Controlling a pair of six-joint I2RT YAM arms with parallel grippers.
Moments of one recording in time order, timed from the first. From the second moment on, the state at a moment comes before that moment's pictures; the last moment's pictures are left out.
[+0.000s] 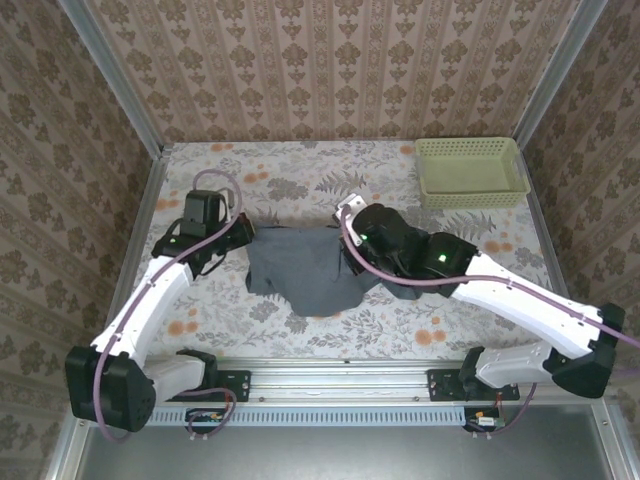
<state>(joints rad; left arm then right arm) -0.30 1.14 0.91 -0.54 0.18 -0.50 0.97 1.29 1.34 -0.75 0.34 0.14</state>
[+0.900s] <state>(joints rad) -0.24 1.20 0.66 -0.51 0.19 -0.50 0.68 1.55 1.09 -0.50 0.00 0.33</state>
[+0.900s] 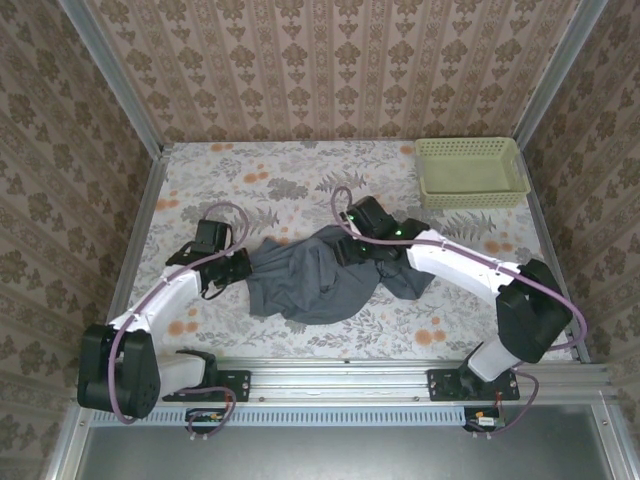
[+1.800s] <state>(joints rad) -0.24 1.20 0.66 -0.50 0.20 -0.50 0.73 1.85 1.24 -0.33 -0.08 0.31</state>
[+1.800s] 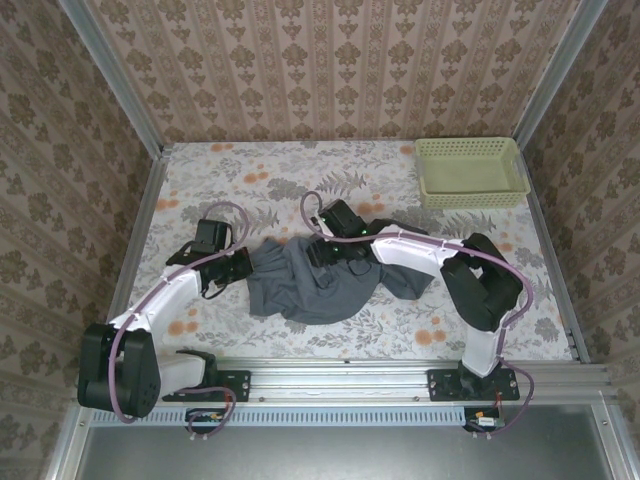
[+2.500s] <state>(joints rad) -0.24 1.20 0.66 -0.50 0.21 -0.50 0.80 1.86 1.39 -0.41 0.03 0.19</state>
